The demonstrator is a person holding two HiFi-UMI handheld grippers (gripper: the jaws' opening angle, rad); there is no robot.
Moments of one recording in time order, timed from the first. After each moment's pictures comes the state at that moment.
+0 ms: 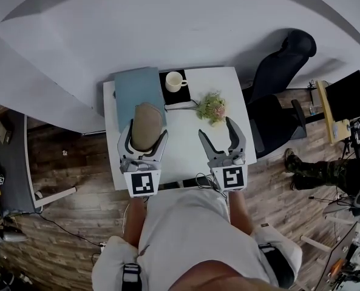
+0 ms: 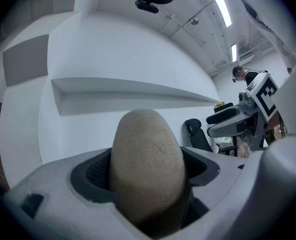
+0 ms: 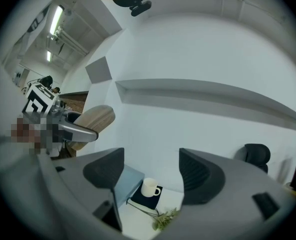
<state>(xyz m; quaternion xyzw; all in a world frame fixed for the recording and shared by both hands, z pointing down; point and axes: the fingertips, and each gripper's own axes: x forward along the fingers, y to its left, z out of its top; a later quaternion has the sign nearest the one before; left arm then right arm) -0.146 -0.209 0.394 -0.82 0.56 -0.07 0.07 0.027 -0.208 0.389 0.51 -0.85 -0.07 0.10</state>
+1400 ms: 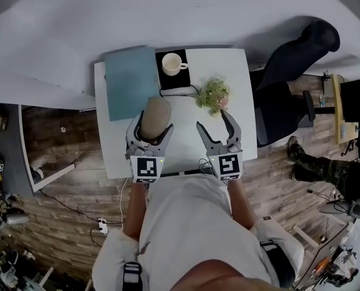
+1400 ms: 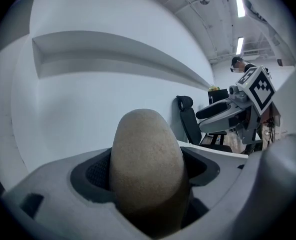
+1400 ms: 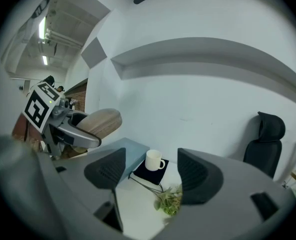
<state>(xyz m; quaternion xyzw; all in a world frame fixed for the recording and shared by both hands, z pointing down) -0.091 -0.257 0.522 -0.84 0.51 -0.17 -0.01 0.057 -0.262 0.505 0.47 -0.87 0.02 0.17</state>
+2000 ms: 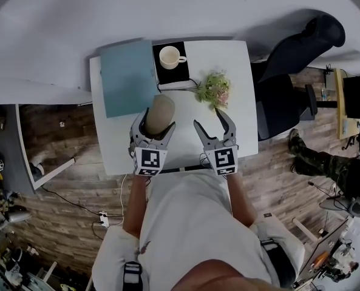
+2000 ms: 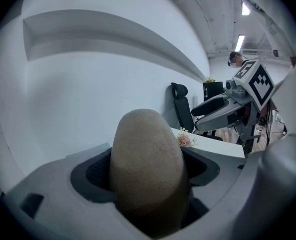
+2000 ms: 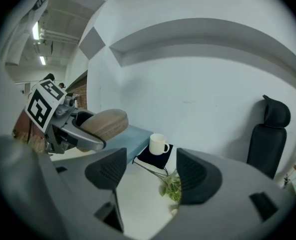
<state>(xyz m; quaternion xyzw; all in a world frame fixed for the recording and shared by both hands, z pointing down) -0.073 -0.256 0.601 -0.85 0.48 -0.22 -0.07 0.060 -0.263 0.567 0.45 -0.87 0.06 0.21</state>
